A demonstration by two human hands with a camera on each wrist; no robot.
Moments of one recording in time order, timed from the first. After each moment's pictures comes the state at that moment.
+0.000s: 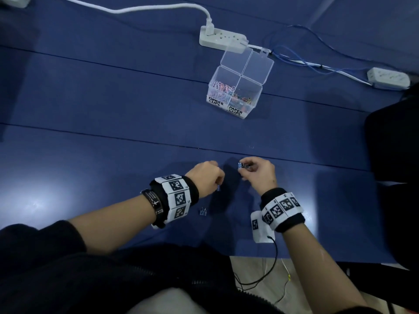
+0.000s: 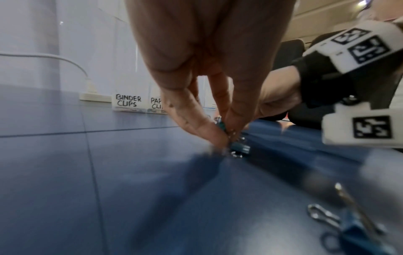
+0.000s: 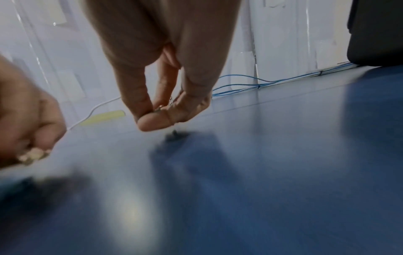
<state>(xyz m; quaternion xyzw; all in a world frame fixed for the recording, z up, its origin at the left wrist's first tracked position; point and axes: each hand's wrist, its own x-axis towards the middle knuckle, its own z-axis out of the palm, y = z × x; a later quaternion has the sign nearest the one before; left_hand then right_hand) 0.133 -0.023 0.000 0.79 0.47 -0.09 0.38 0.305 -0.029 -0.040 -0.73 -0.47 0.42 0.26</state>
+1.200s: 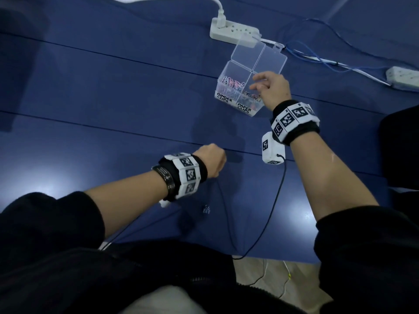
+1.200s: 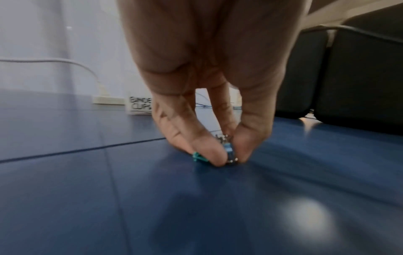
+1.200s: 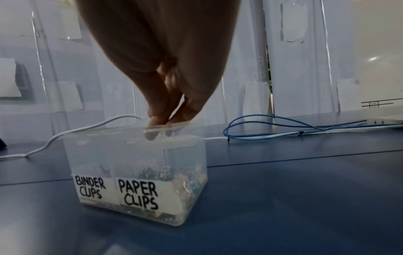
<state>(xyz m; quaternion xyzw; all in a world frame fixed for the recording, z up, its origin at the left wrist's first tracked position) 0.134 0.012 -0.004 0.79 0.49 -0.13 0.35 0.294 0.138 0.023 -0.70 -0.59 0.33 0.24</state>
